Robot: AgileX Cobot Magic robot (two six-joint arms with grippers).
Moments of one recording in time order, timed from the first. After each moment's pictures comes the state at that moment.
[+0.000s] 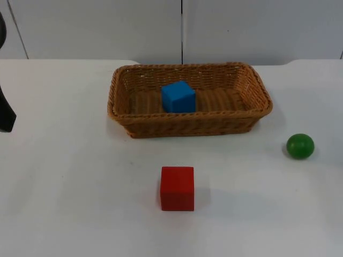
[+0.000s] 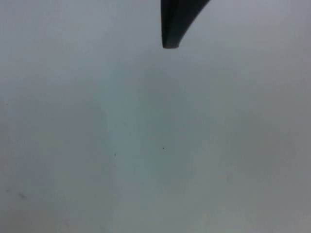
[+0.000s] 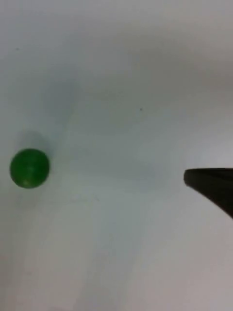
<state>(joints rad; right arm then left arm) 0.17 1.03 -0.70 -0.04 0.77 0.01 -0.07 1.16 -0.75 -0.18 0.78 0.14</state>
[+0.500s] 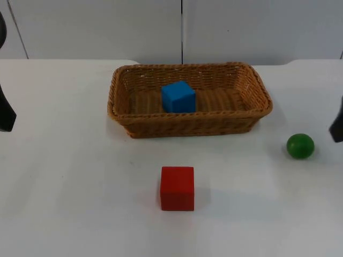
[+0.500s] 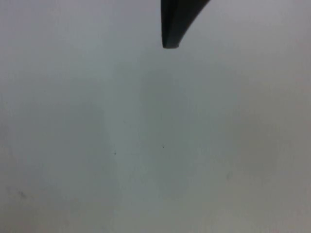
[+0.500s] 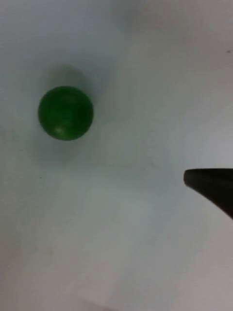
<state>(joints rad) 0.26 1.51 -0.80 -0.04 0.45 0.03 -0.07 1.16 -0.75 -0.18 0.78 0.14</state>
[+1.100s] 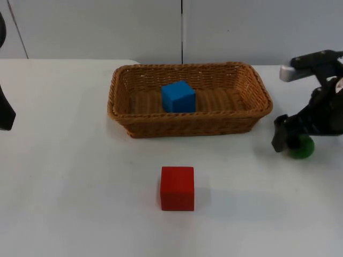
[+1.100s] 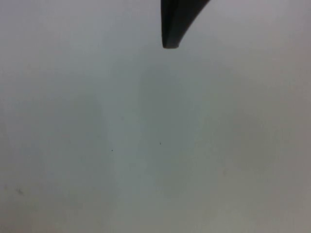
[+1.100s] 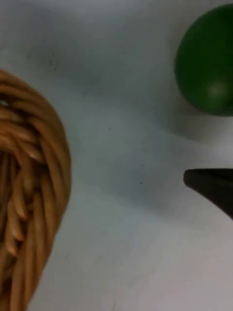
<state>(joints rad) 0.26 2.03 -1.09 -0.05 0.23 -0.06 -0.07 1.16 -0.75 -0.17 0.77 0.14</state>
